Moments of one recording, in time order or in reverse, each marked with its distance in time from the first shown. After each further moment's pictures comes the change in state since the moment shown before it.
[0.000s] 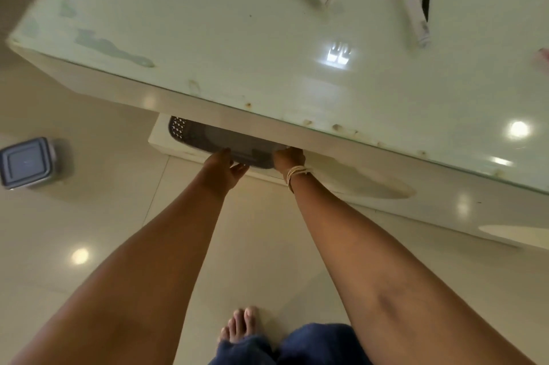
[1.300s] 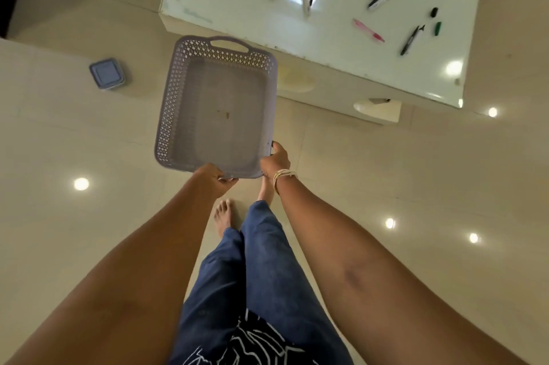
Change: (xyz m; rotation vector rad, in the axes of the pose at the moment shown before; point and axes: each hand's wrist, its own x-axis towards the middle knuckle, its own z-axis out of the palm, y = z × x) left_hand -0.529 -0.061 -0.190 -0.121 0.083 -0.407; right_hand -0.563 0.068 -0.090 0.069 0.057 0.104
